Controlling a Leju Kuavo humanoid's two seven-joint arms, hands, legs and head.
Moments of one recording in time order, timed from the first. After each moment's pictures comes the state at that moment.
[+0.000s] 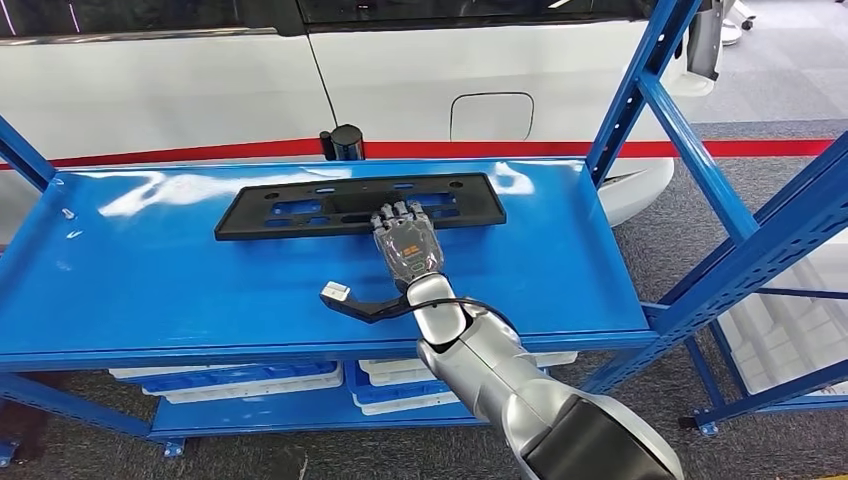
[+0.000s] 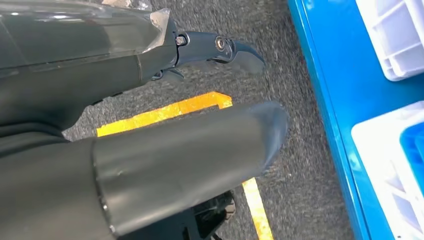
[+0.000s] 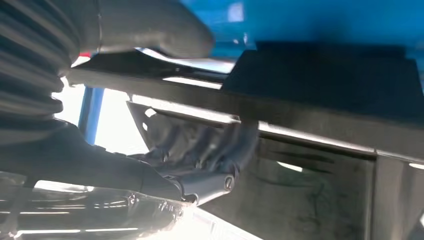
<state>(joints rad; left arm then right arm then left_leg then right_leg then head) -0.15 -0.22 -0.04 -0.19 -0.06 0.37 -0.41 -0.88 0.32 0.83 -0.31 1.53 -0.43 0.30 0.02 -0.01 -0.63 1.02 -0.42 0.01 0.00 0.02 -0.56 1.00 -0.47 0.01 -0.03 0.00</state>
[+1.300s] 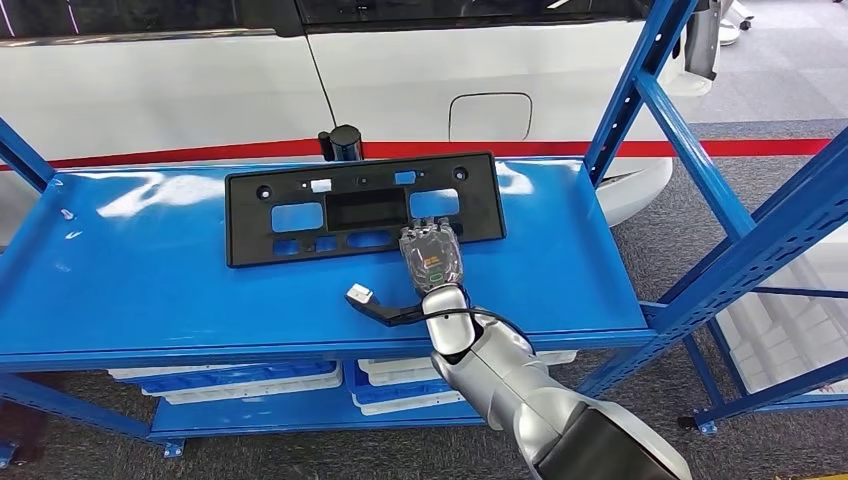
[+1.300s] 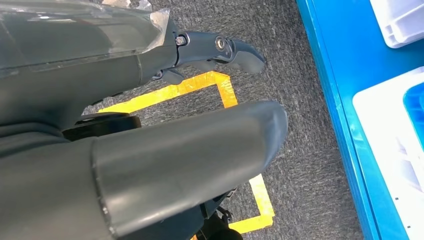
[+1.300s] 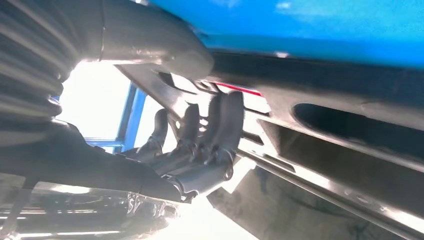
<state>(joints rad) -0.10 -0.26 -0.04 -0.19 -0.05 0.33 -0.47 -0.84 0.27 0.91 -0.32 1.53 -0.38 0.47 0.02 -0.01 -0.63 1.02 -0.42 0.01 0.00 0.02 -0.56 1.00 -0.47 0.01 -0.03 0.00</state>
